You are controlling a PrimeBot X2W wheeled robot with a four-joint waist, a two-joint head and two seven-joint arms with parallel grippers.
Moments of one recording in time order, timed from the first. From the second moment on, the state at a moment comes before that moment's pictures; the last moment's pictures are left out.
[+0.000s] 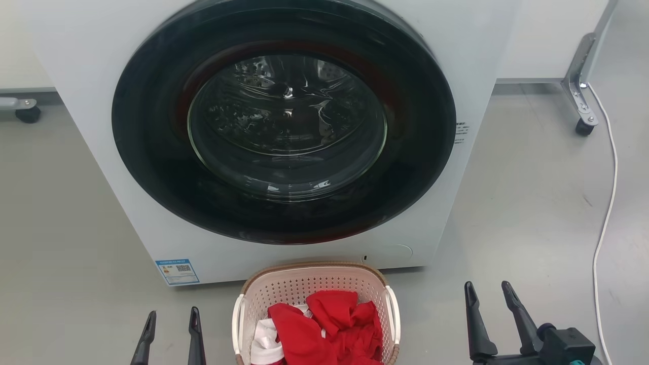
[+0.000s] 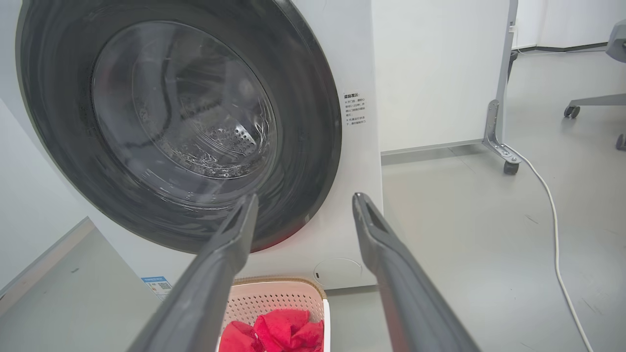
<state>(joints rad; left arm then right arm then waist) 0.15 0.10 -0.14 0.06 -0.28 0.12 -0.25 0.02 -0.12 0.32 0.13 0.37 -0.12 -0.25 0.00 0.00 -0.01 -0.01</state>
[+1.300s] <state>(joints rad) 0.16 0.07 -0.11 0.12 -0.40 0.10 -0.20 0.06 -0.10 0.24 0.15 0.46 -0.10 -0.20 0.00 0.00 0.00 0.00</state>
